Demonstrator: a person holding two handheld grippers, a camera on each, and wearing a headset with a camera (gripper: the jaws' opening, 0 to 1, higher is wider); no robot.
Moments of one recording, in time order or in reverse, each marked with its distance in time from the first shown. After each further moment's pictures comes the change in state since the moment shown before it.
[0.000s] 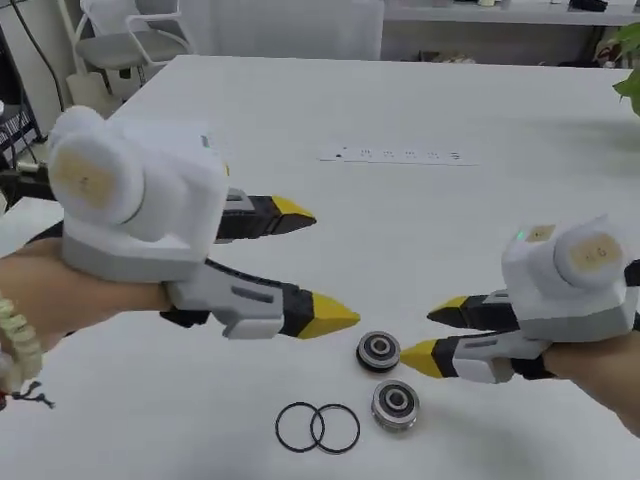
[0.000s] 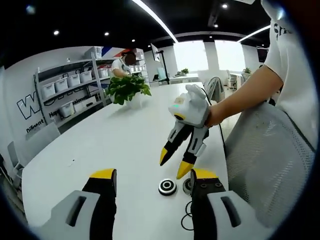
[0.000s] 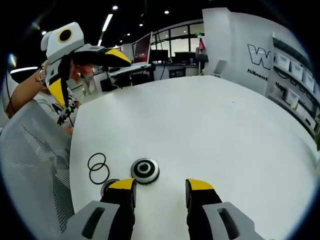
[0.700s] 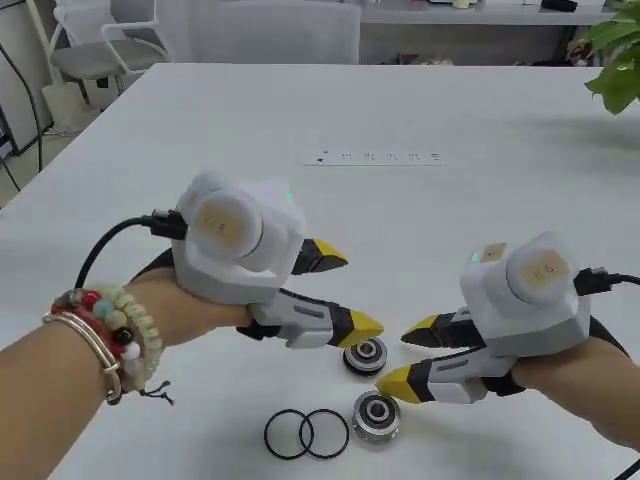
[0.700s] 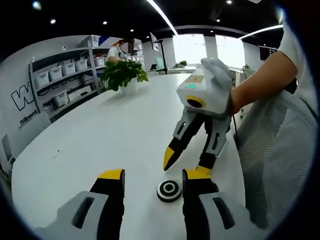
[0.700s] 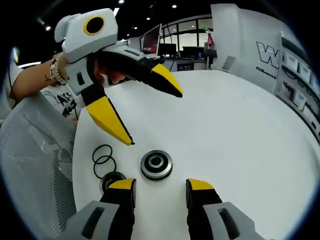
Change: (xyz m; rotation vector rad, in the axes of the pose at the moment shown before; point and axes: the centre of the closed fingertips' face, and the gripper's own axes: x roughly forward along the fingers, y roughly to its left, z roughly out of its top) left arm 0.067 -0.005 -0.043 -0.038 0.078 -0.042; right arm 0.011 0.015 -0.009 -0.018 0.034 0.056
